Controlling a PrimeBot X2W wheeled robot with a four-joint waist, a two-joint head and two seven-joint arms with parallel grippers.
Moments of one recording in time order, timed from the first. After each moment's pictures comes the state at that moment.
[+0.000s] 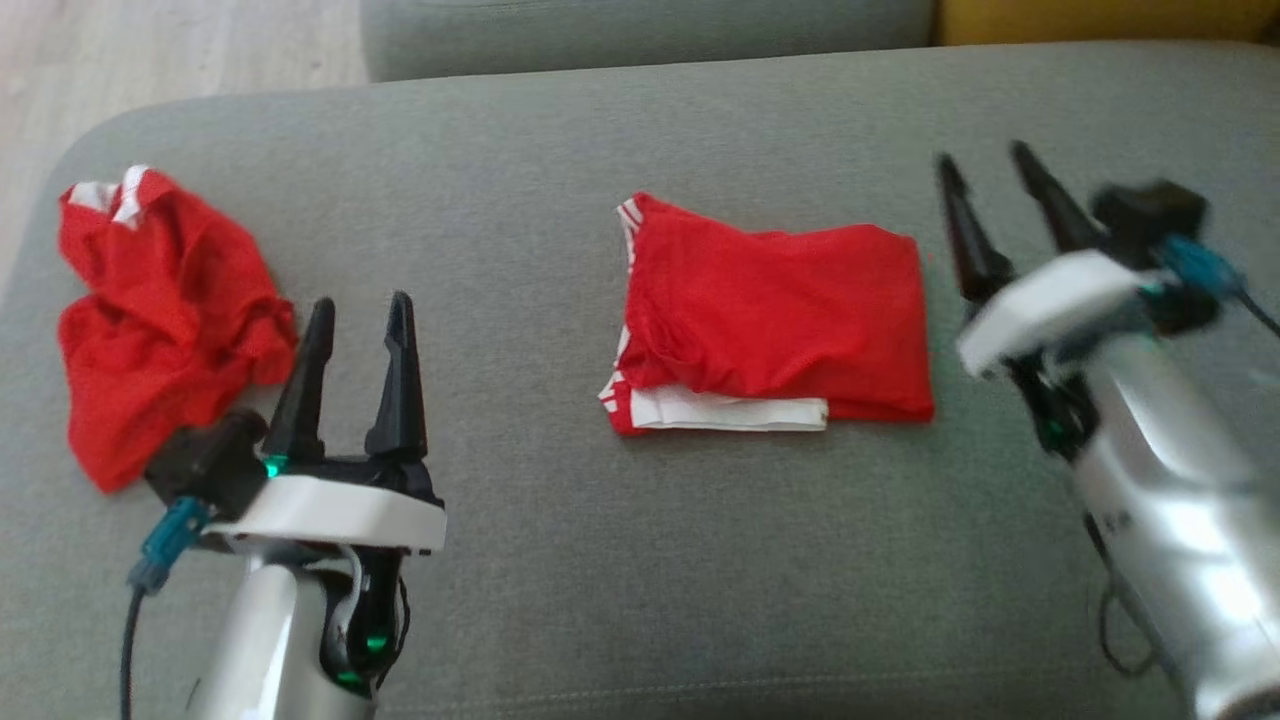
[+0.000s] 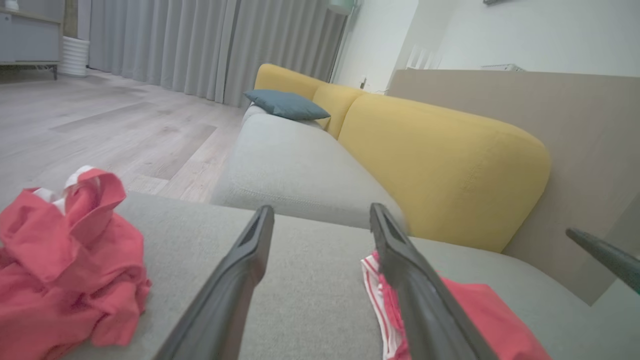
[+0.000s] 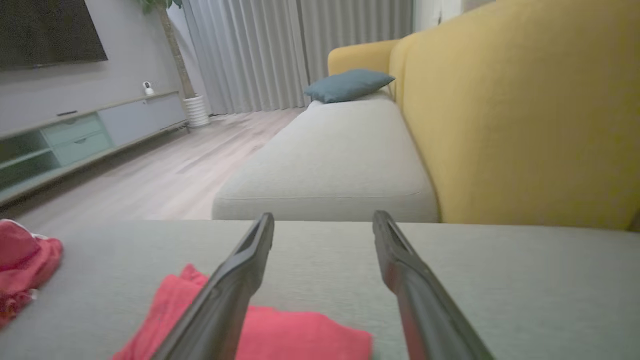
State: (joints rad) left arm -0.16 0.04 -0.16 0.13 -0.35 -0.04 -0.26; right arm -0.73 -0.23 0.45 0.87 0.51 0.13 -0.25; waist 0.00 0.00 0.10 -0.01
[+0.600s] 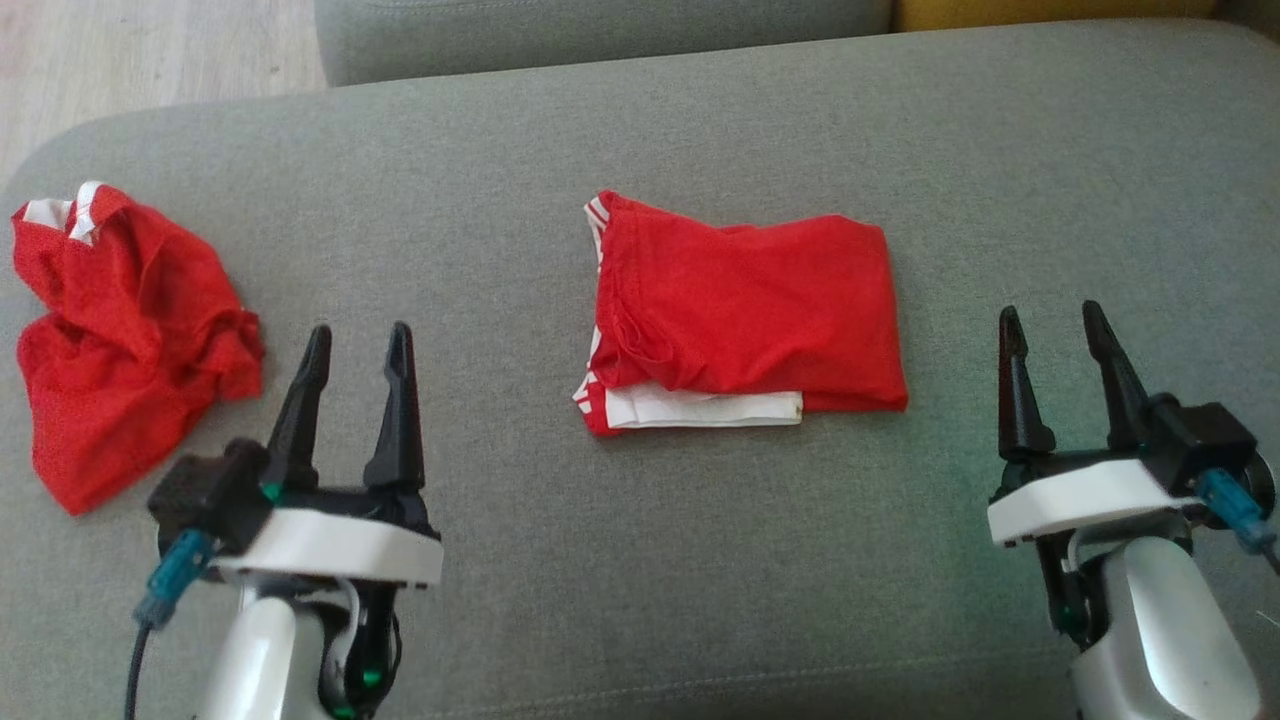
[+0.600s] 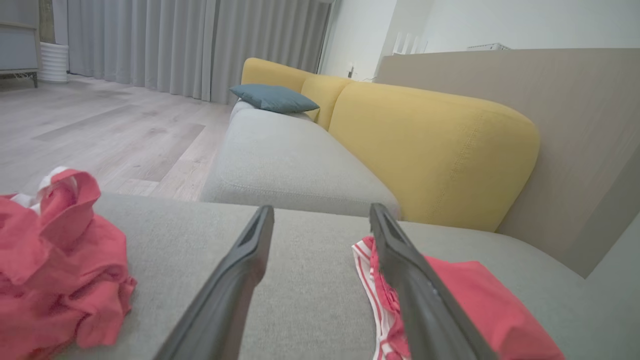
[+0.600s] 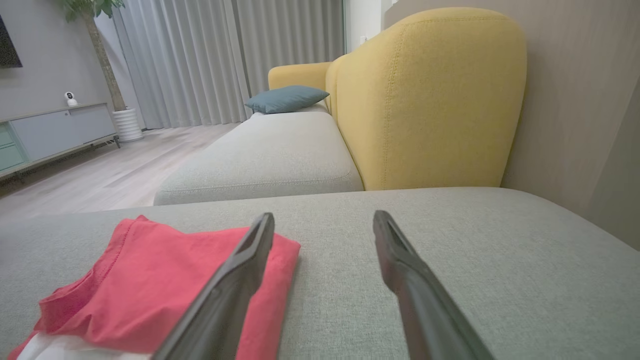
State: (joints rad) left arm -0.10 0.04 -0.14 0.09 -0.29 -0.04 -0.26; right arm -0.22 -0.06 -0.02 0.36 0.09 0.13 -0.25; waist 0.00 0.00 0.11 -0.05
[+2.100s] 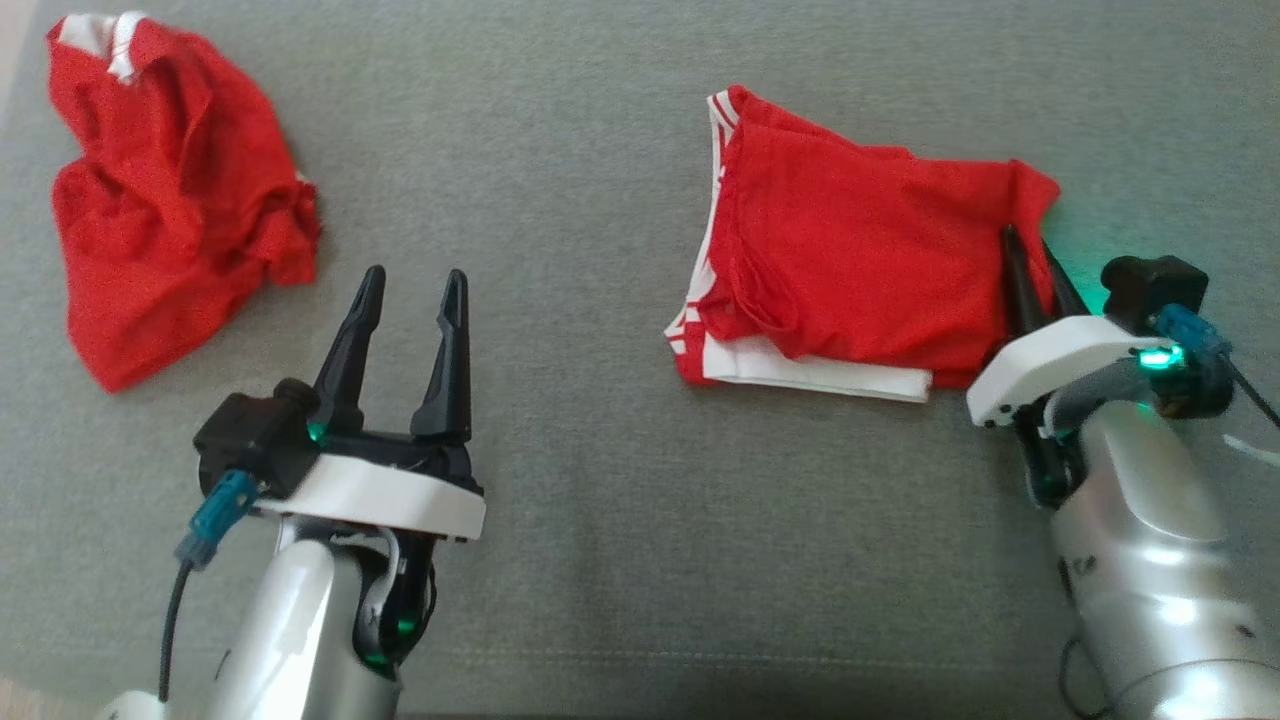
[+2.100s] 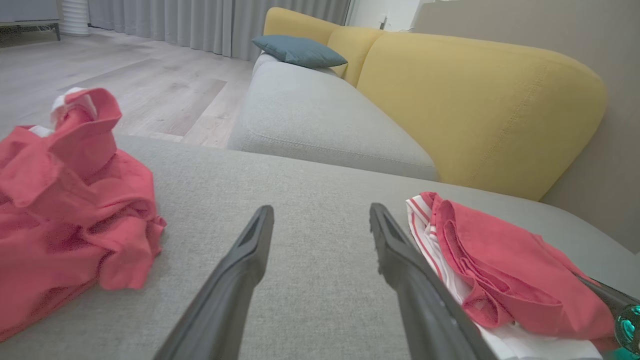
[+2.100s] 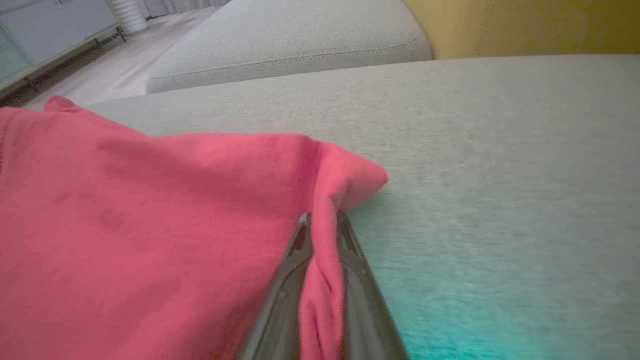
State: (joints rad) left arm -0.20 0.04 -0.22 0.12 -0.29 -0.04 -0.26; right arm -0.61 -0.08 -0.03 0.87 0.10 0.13 -0.21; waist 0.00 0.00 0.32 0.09
